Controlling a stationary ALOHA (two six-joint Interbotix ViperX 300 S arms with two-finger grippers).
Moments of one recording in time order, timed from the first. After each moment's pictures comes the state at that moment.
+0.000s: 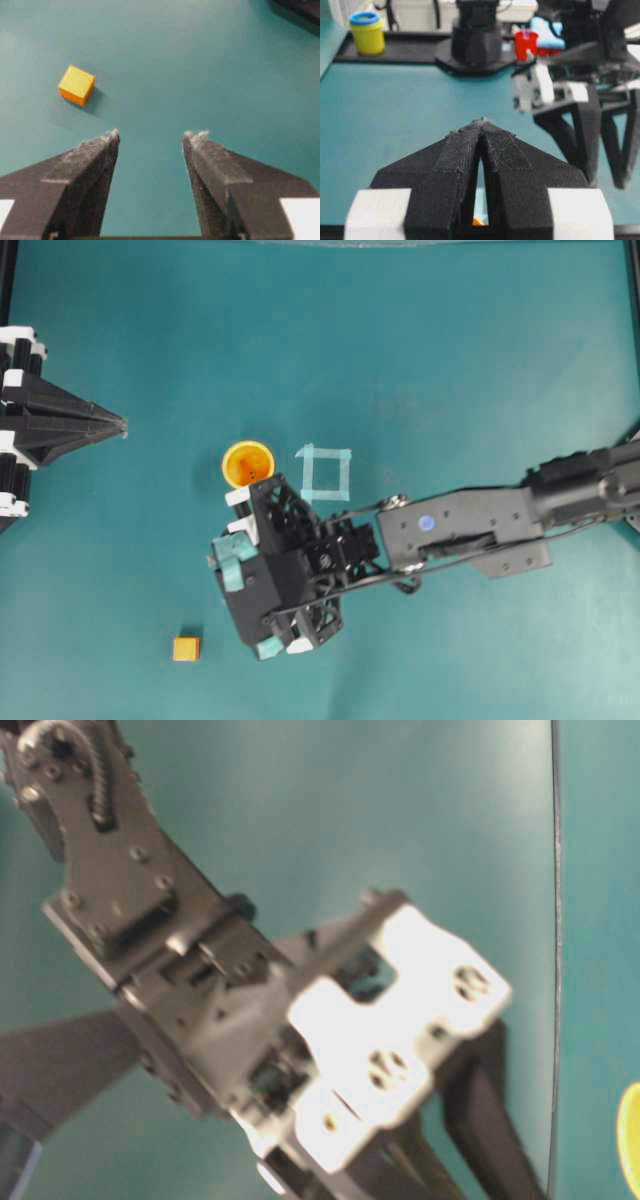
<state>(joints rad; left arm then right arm) 0.00 -0.96 1.18 0.00 -0.24 -0.01 0.21 0.27 0.06 -0.17 0.35 -0.08</state>
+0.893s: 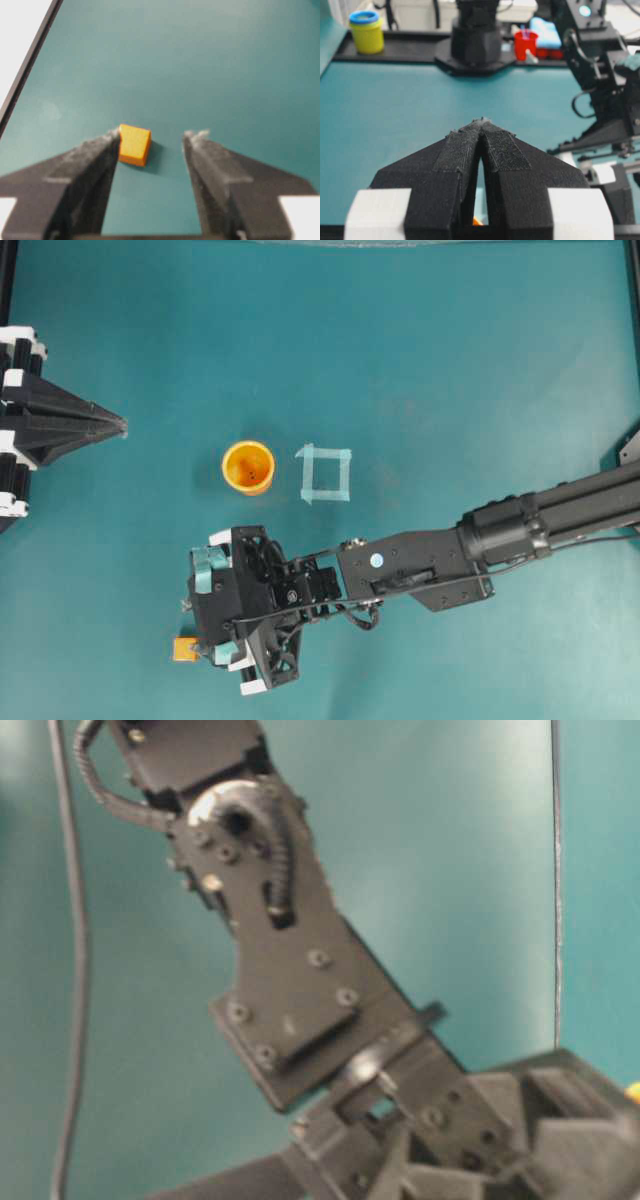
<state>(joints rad) 0.00 -0.96 1.18 0.01 -0.24 -0.02 0.25 0.45 0.00 0.02 0.09 0.06</state>
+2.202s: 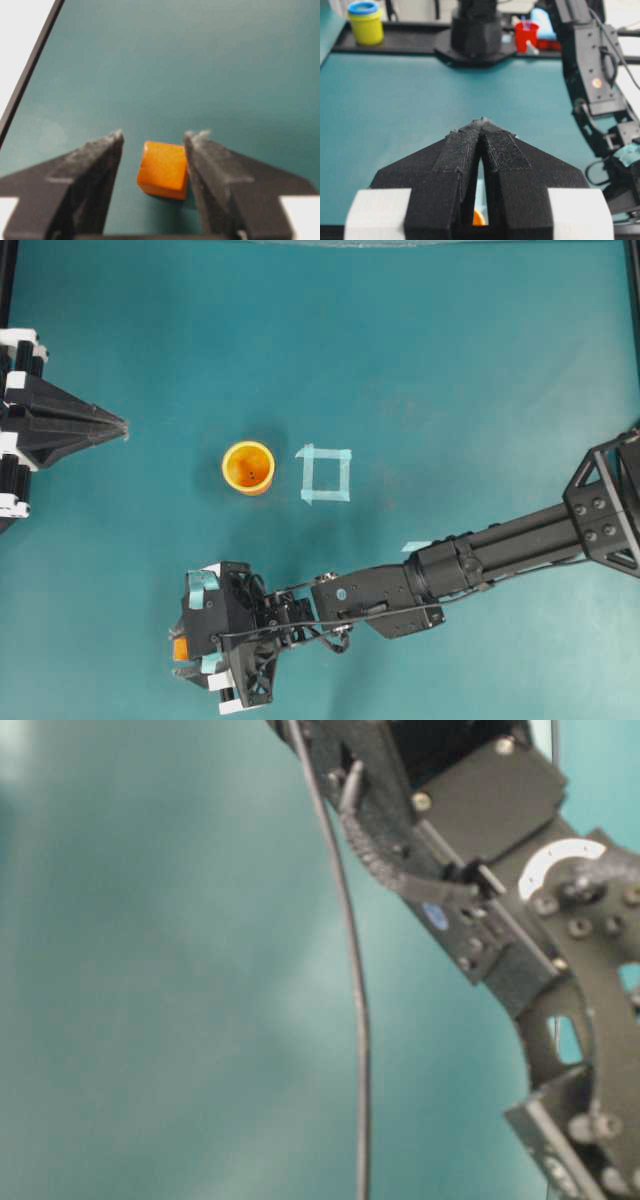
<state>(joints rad) 0.00 -0.96 1.18 0.00 -0.21 -0.02 0.29 0.67 -0.08 0.02 -0.11 0.18</state>
